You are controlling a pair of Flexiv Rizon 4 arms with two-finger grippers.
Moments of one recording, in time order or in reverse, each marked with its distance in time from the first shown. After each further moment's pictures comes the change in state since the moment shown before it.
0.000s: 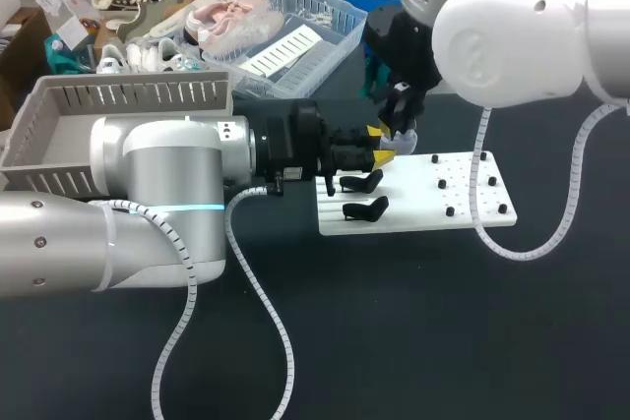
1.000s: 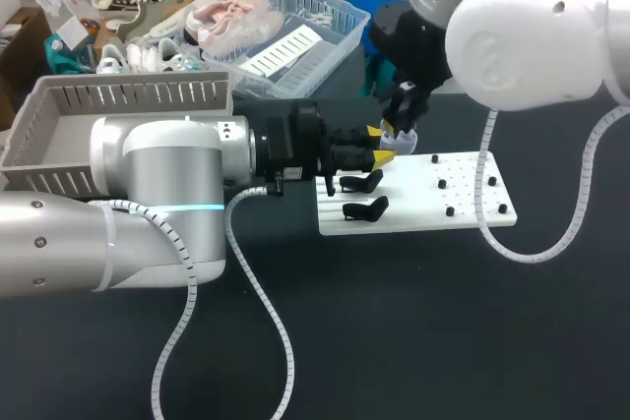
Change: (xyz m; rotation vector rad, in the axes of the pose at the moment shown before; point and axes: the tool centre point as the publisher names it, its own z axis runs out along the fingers) left arm 0.000 0.000 0.000 0.000 0.000 0.000; right arm 0.005 0.002 -0.007 -0.007 -0.015 0.006
